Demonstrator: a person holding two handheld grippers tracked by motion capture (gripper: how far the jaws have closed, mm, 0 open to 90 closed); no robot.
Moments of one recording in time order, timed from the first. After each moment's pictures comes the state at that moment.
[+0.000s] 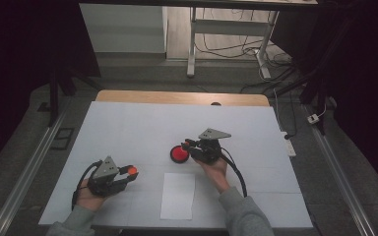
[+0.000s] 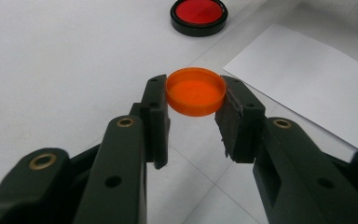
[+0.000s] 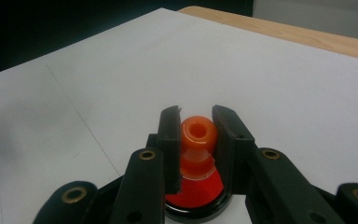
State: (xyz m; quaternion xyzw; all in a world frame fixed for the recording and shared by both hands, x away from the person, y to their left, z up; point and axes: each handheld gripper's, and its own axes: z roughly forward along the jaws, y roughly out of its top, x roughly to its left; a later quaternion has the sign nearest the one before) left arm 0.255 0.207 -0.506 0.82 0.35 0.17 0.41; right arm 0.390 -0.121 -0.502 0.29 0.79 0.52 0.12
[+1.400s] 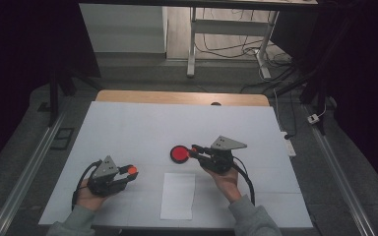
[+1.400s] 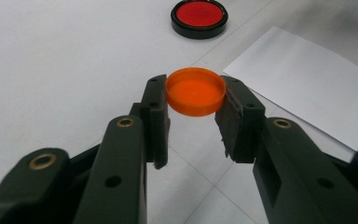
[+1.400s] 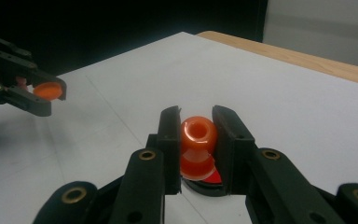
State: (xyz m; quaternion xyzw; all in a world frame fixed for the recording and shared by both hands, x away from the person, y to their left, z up) left arm 0.255 0.208 -0.505 0.82 0.35 0.17 0.42; right arm 0.350 -0.151 -0.480 0.26 0.78 0.56 0.12
